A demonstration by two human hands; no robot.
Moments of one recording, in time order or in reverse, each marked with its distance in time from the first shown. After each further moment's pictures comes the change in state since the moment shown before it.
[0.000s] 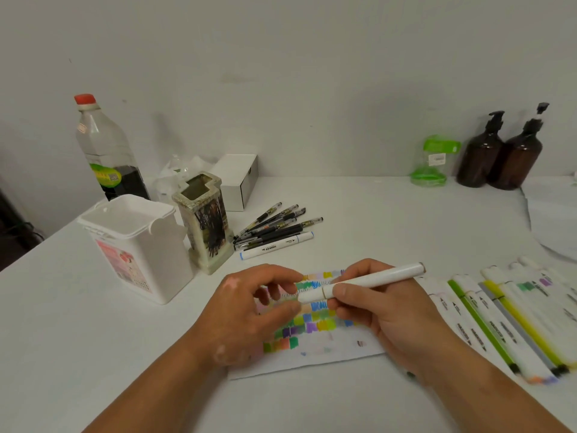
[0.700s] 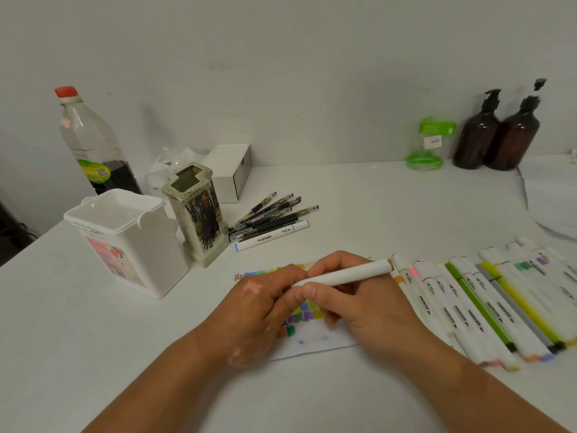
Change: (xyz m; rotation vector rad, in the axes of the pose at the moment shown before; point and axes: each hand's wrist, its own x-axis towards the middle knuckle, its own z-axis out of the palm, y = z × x) left_hand 0.000 0.015 0.011 0.022 -0.164 0.157; right_hand -0.005 0.008 0.020 -0.259 -0.071 -0.167
